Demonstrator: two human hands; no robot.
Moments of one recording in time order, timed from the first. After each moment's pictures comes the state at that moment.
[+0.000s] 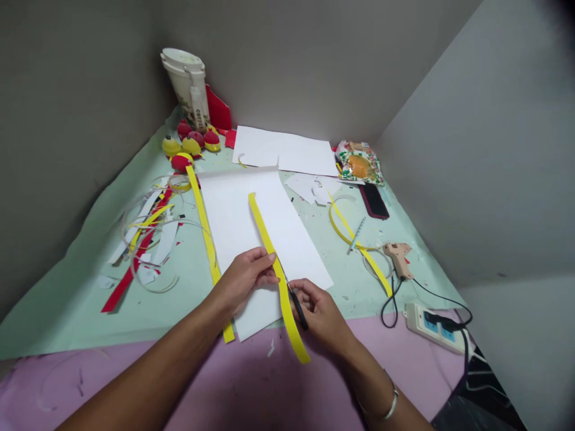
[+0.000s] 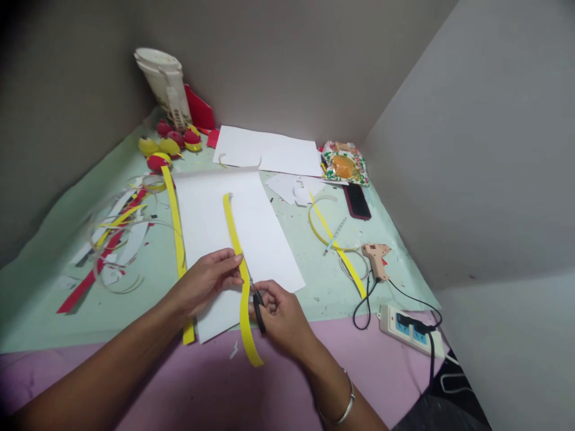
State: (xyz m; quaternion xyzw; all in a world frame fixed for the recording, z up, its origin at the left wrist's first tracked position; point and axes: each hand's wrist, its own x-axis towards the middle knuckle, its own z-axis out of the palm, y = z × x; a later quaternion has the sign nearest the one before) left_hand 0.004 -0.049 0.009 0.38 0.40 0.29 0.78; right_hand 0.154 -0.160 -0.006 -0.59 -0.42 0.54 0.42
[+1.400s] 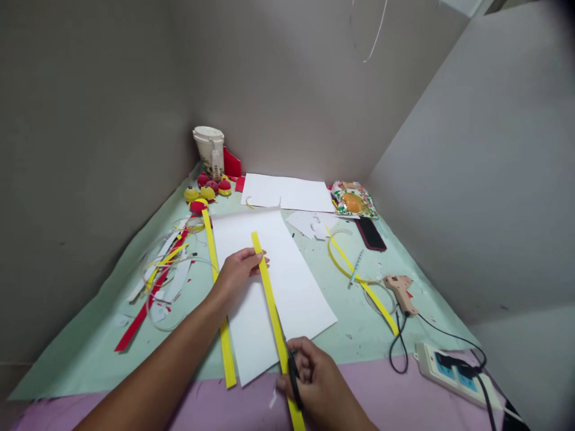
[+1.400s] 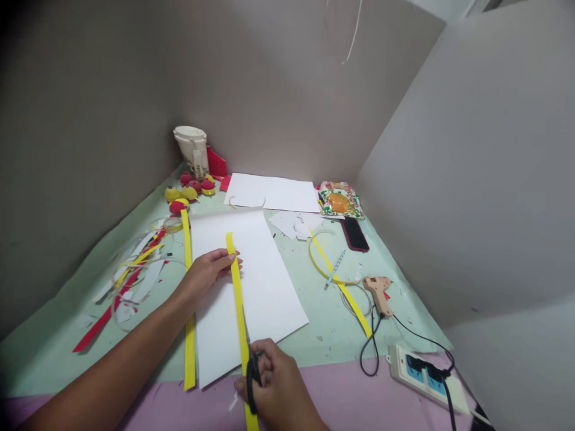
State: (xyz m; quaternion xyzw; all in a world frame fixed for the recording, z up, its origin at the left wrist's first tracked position) left_hand -0.003 0.017 0.019 0.42 0.46 0.41 0.67; right_hand 0.128 -0.184 -0.014 -0.61 -0.37 0.57 0.40
